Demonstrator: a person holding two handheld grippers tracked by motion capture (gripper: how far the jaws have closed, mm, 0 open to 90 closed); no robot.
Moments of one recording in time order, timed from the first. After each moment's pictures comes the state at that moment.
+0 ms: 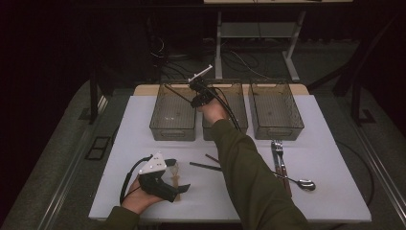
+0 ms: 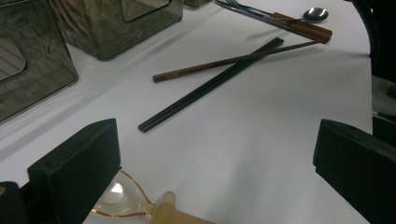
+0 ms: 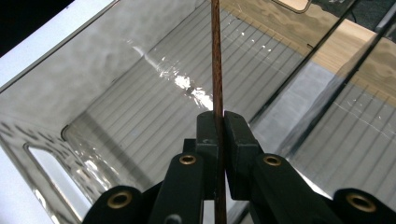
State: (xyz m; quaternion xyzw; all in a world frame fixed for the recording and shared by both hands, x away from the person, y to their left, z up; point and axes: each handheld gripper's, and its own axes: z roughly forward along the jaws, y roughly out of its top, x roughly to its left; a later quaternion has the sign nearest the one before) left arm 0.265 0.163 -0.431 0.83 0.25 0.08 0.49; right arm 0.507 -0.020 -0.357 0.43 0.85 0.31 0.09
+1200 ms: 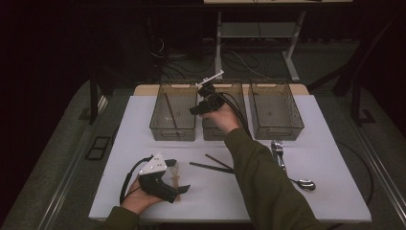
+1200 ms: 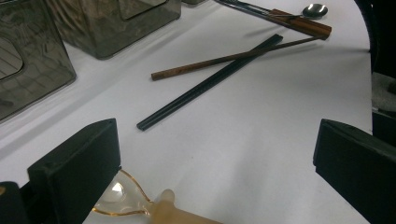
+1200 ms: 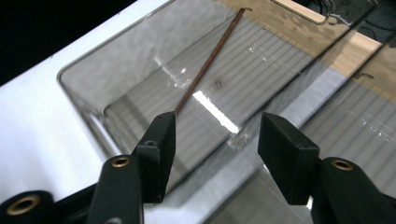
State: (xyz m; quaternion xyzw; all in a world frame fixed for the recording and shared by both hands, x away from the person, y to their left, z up) left arm 0.263 0.163 -0.432 0.83 0.25 0.08 0.49; right arm 0.470 -0.053 -0.349 0.37 0.85 0.37 0.08
